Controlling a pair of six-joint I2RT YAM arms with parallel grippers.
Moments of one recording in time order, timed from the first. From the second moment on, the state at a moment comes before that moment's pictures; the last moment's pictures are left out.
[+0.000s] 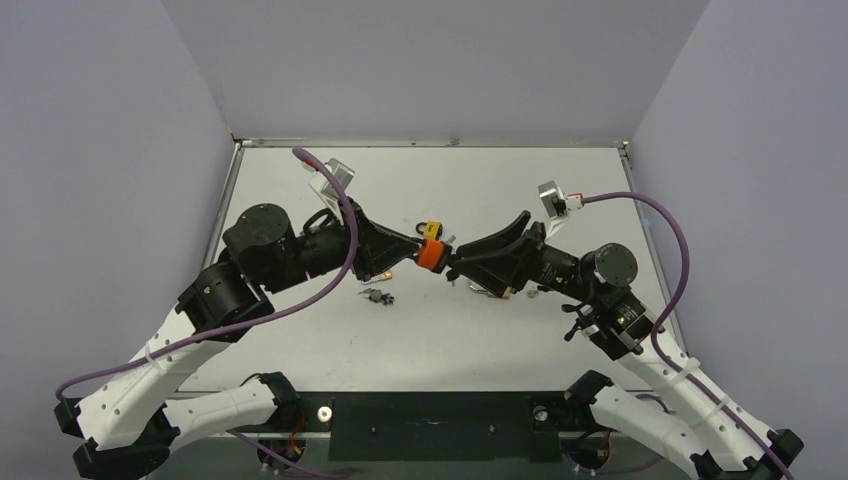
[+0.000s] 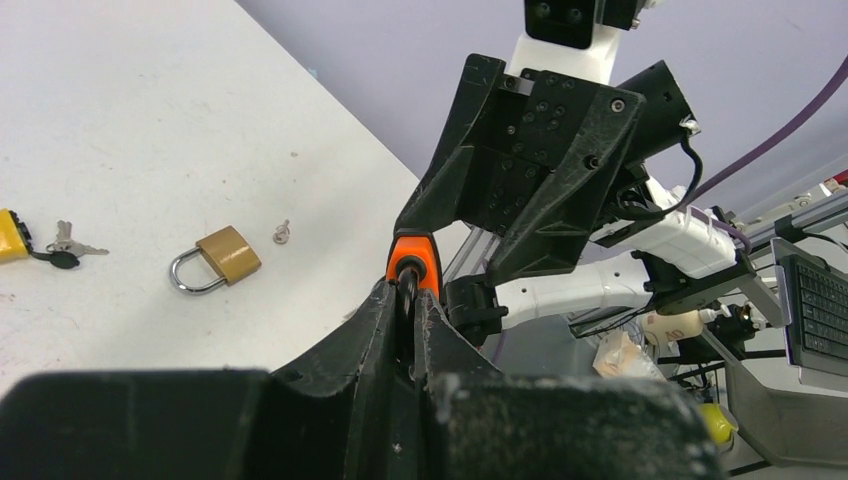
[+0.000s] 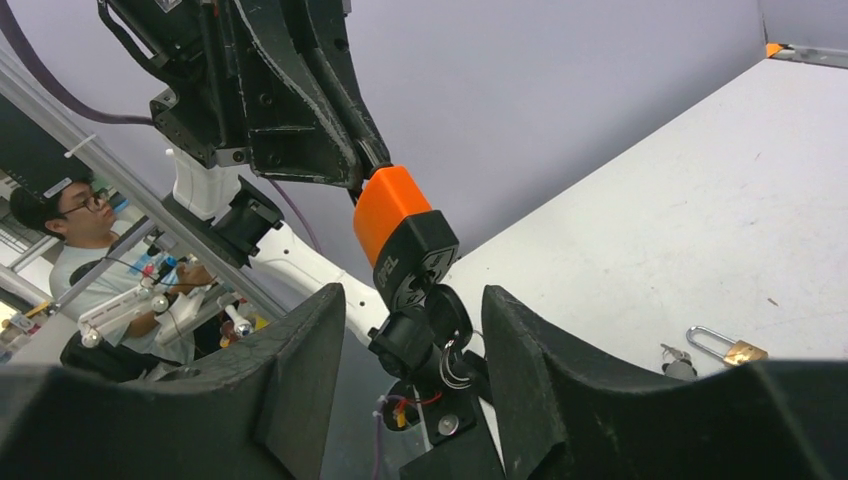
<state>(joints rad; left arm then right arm) -0.88 0.94 1.33 -0.43 0.20 -0.60 0.66 0.76 0.82 0.20 -0.56 0.73</state>
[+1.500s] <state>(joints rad) -0.78 0.94 1.31 -0.35 0.38 -0.69 0.64 0.79 0.80 0.29 -0.66 0.79</state>
